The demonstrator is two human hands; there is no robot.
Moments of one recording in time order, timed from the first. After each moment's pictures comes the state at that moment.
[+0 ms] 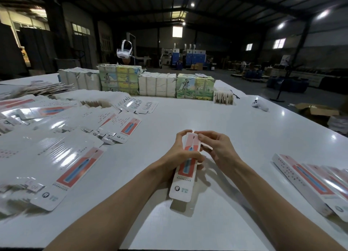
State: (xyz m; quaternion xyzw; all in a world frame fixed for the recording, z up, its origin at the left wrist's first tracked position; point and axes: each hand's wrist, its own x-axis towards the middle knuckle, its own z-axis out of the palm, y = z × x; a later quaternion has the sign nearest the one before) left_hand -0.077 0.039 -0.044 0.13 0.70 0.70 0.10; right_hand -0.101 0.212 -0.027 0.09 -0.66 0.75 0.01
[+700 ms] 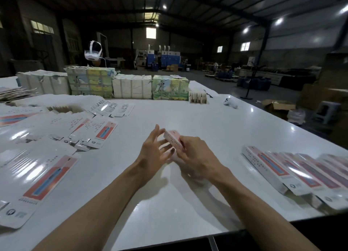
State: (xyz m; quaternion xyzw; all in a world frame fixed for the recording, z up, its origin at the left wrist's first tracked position) left_hand -0.077 0.044 -0.035 0.06 0.50 0.86 0.10; right_hand -0.045 0.210 -0.007 0.17 -0.95 0.18 0.18
